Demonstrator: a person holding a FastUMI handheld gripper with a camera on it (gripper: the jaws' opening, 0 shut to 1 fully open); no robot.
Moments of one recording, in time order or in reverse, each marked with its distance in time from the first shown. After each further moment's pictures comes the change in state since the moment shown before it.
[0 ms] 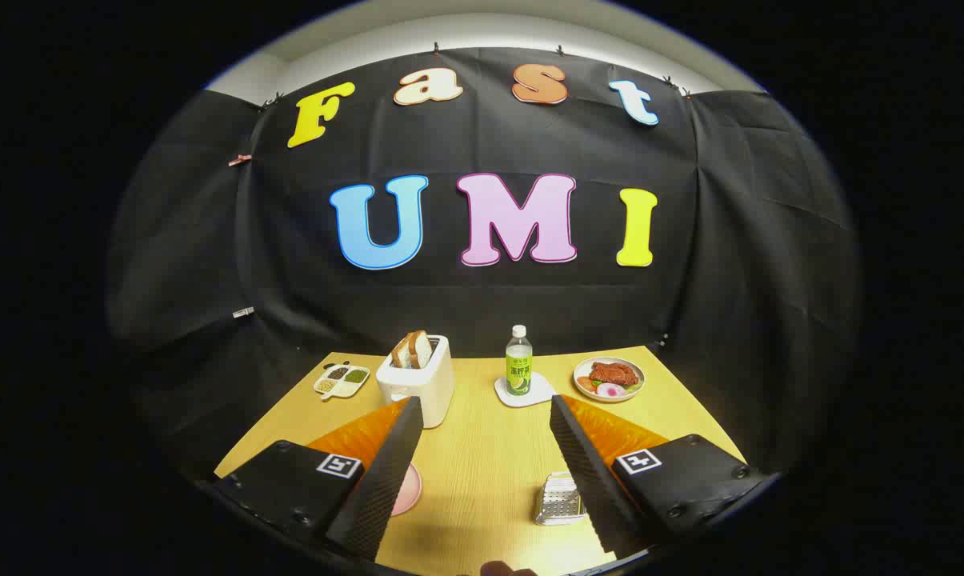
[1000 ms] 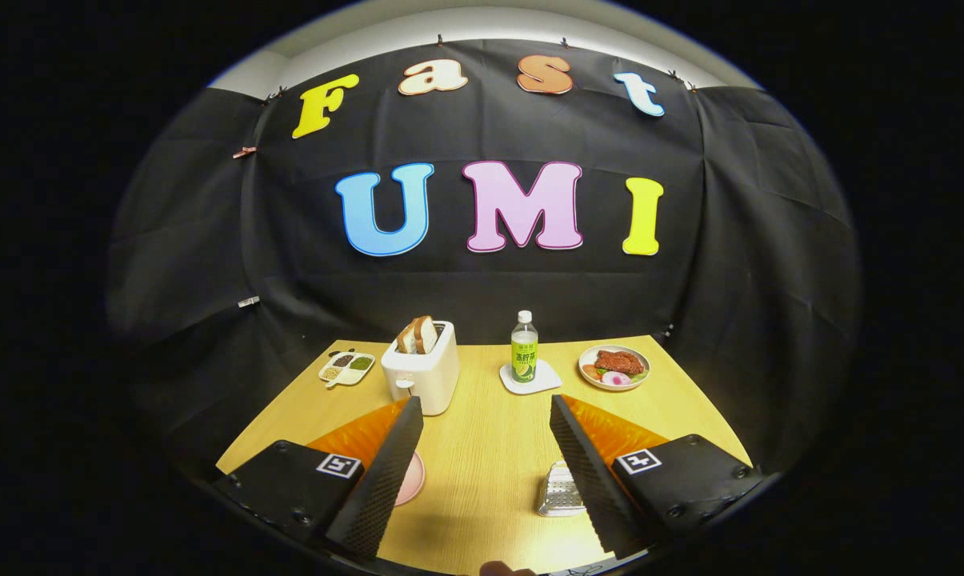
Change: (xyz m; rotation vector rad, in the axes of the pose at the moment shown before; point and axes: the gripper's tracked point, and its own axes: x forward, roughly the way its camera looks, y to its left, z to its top) arm -0.005 0.004 -0.015 0.000 0.044 0.022
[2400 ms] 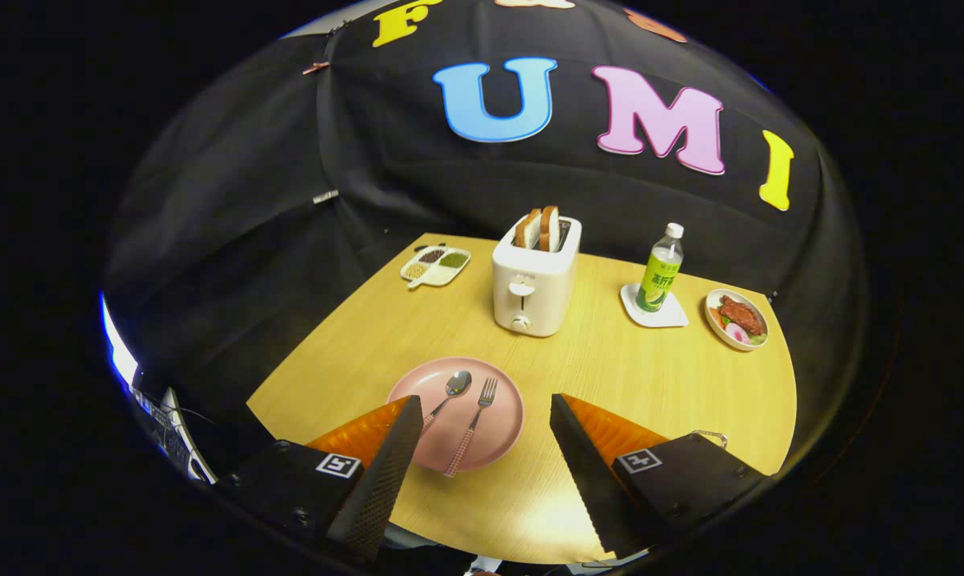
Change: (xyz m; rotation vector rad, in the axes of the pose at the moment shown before) arm 0.067 0.142 -0.127 -0.162 0.428 0.326
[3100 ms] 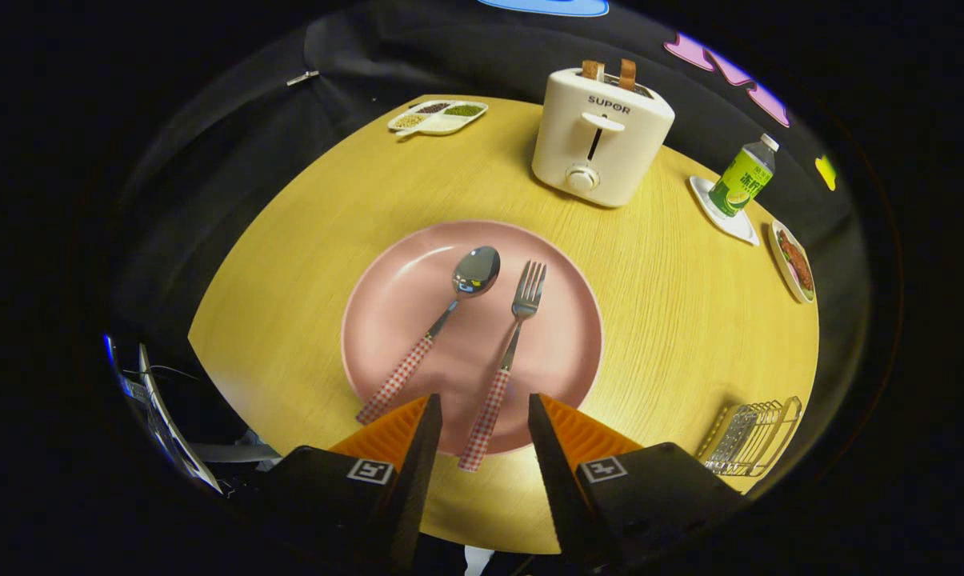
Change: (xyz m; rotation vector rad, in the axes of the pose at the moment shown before) arm 0.110 0.028 -0.122 -0.026 0.457 -0.054
